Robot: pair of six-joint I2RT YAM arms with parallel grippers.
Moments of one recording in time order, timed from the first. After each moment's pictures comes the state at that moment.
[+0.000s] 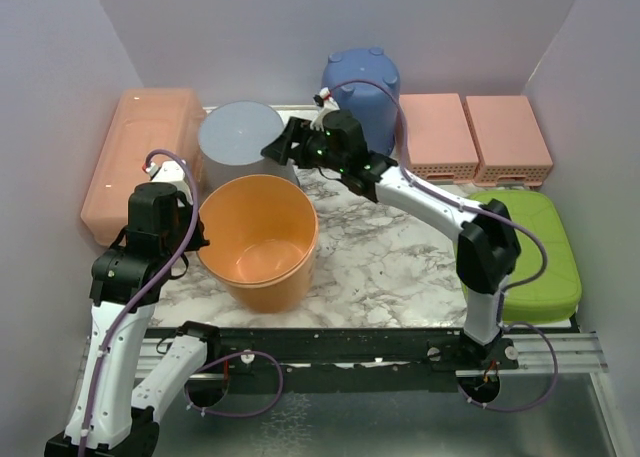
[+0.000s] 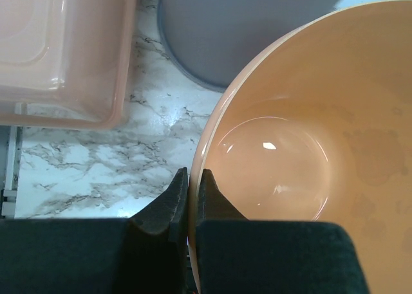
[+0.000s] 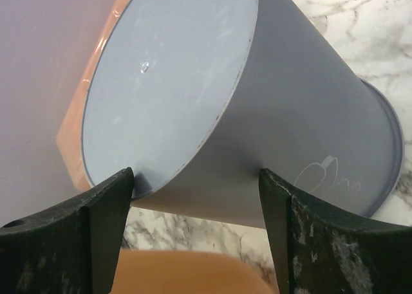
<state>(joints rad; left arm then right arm) -0.20 0.76 1.21 -1.08 -0.13 -0.23 0.77 1.86 1.57 0.06 -0.12 0.70</state>
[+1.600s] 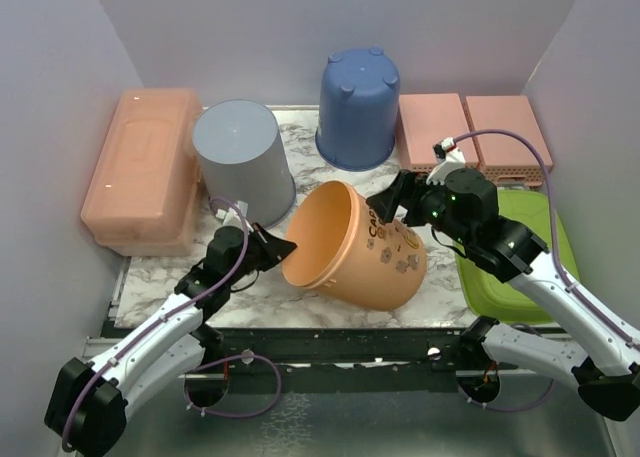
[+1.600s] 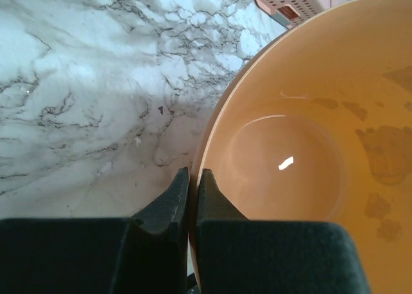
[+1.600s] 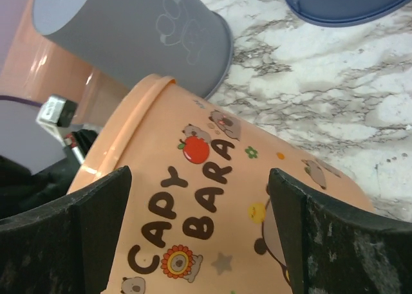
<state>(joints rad) -0.51 0.75 0.35 0.00 0.12 -0.99 0.72 0.96 1.06 -0.47 0.12 0.60</state>
